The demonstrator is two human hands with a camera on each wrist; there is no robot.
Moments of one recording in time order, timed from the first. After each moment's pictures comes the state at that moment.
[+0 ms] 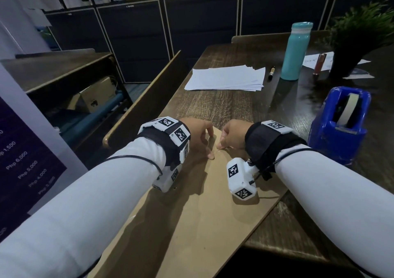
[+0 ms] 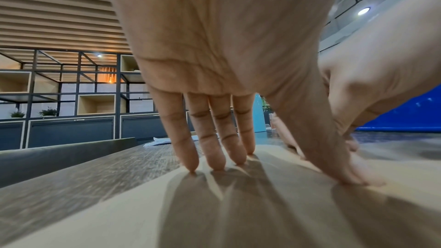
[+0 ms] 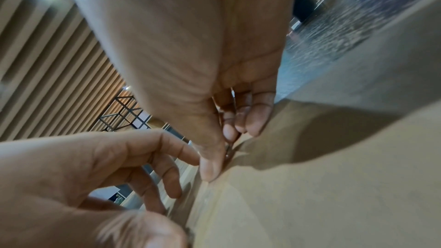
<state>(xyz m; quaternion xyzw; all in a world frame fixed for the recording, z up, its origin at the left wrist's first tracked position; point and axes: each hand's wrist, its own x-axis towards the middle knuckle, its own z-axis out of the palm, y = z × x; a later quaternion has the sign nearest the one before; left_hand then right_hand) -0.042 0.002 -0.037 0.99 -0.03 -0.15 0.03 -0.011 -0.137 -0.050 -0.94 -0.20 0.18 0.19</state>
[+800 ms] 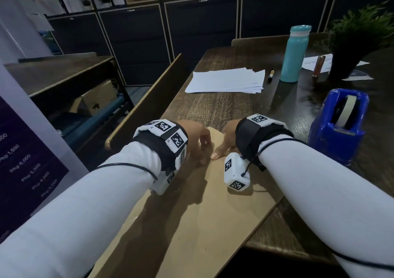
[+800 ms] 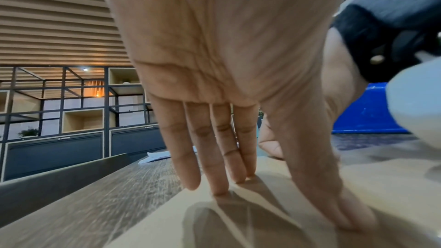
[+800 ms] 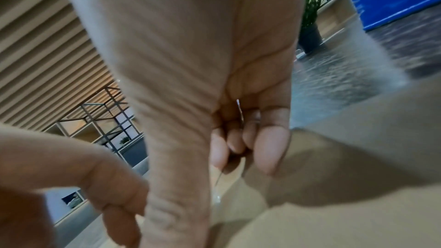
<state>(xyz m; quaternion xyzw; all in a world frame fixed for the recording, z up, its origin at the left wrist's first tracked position) -0.051 0.008 -0.028 0.98 -0.07 -0.17 -0.02 0.015 -0.118 -0.043 -0.95 -0.19 0.25 -0.01</state>
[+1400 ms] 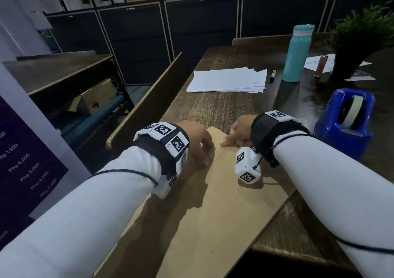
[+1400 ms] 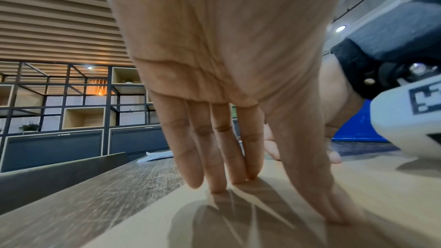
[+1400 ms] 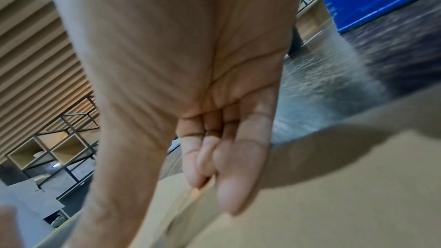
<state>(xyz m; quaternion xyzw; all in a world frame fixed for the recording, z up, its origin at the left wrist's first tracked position) -0.055 0.015 -0.034 0.98 -0.10 -0.15 -0.02 0.015 -0.142 -0.039 -0.94 -0.20 0.25 0.12</state>
